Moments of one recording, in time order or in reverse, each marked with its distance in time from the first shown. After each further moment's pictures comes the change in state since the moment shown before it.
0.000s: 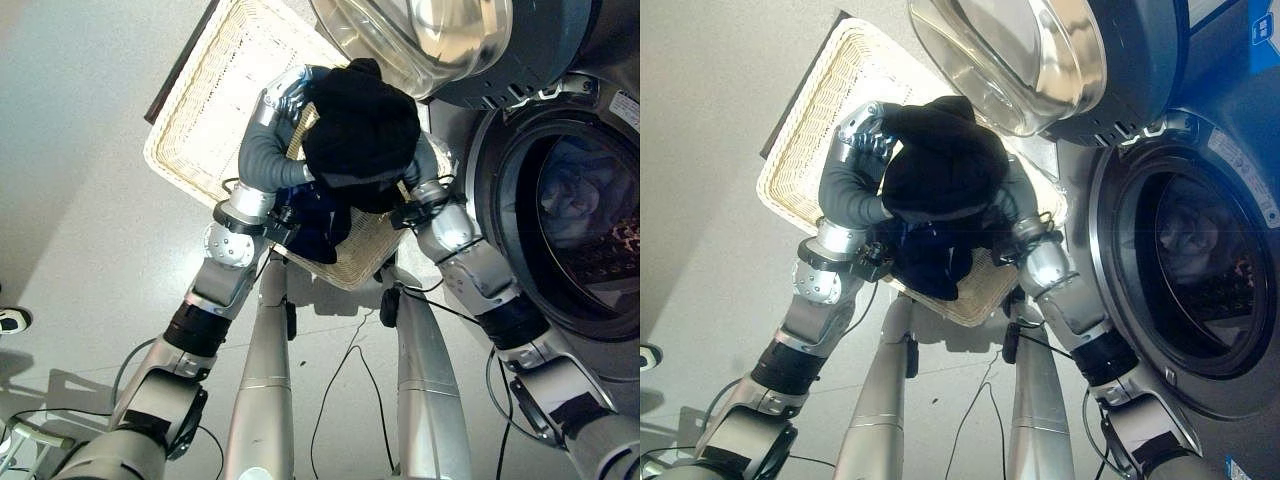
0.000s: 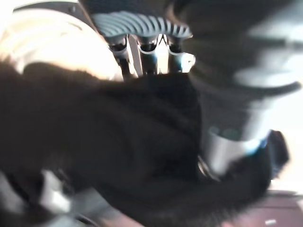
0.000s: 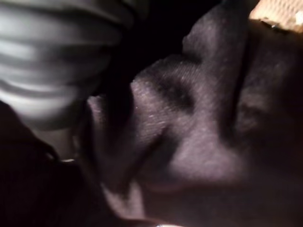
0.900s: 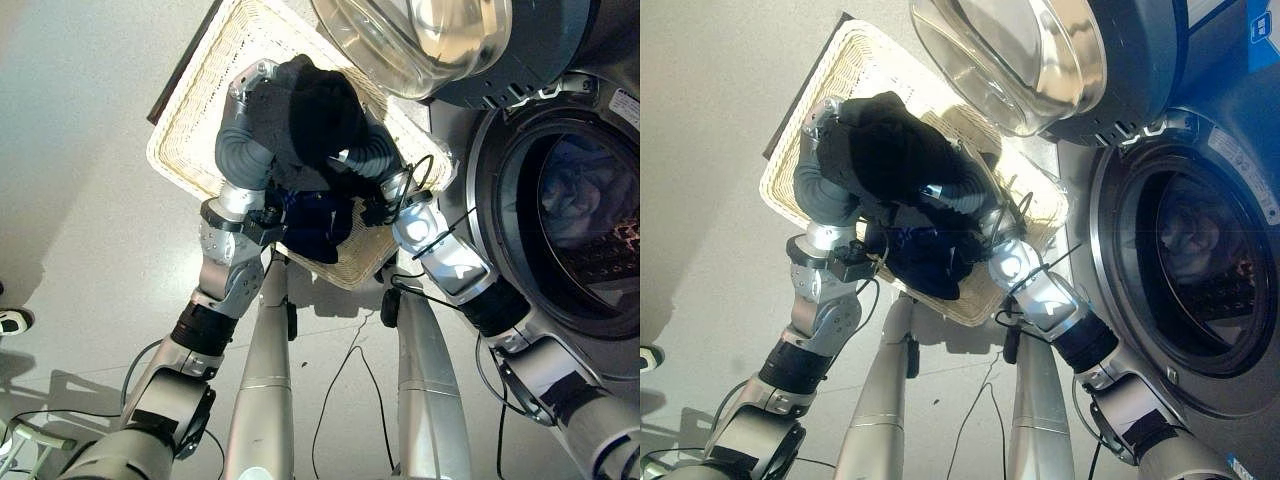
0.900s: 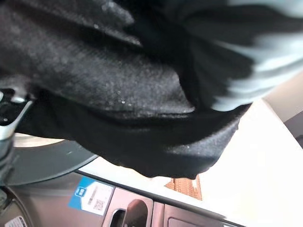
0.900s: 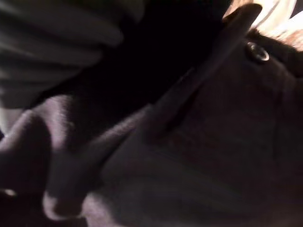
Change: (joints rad) left arm -0.025 -0.112 0.008 0.034 -0.561 -0.083 -0.423; right arm -0.182 0.040 0.222 0.086 -0.580 0.041 -0.068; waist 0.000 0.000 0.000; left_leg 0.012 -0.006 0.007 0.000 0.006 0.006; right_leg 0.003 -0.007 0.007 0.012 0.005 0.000
